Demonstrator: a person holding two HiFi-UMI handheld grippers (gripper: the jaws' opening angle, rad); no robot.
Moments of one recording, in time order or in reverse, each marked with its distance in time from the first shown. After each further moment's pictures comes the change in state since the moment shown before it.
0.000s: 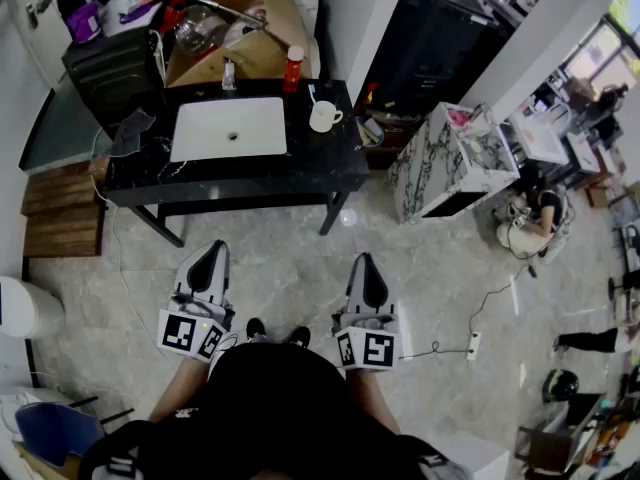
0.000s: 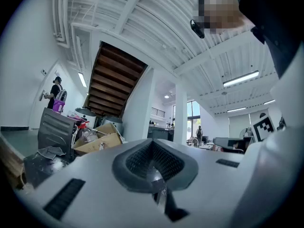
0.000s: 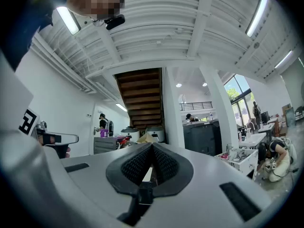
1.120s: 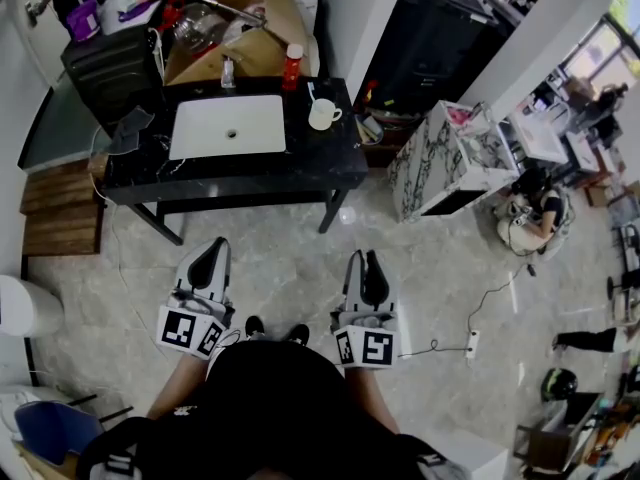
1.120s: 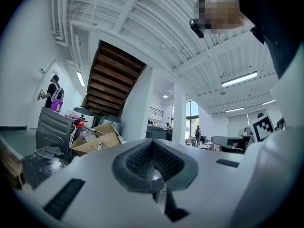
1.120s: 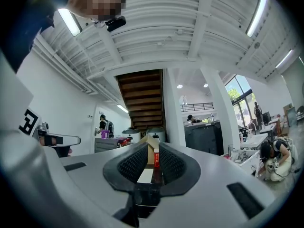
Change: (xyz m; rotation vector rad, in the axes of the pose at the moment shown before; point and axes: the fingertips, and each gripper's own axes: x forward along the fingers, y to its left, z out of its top) left arm 0.004 -0.002 0.000 0.000 0.006 -0.018; right arm 0.002 0.003 0.005 -0.001 -0.019 0.015
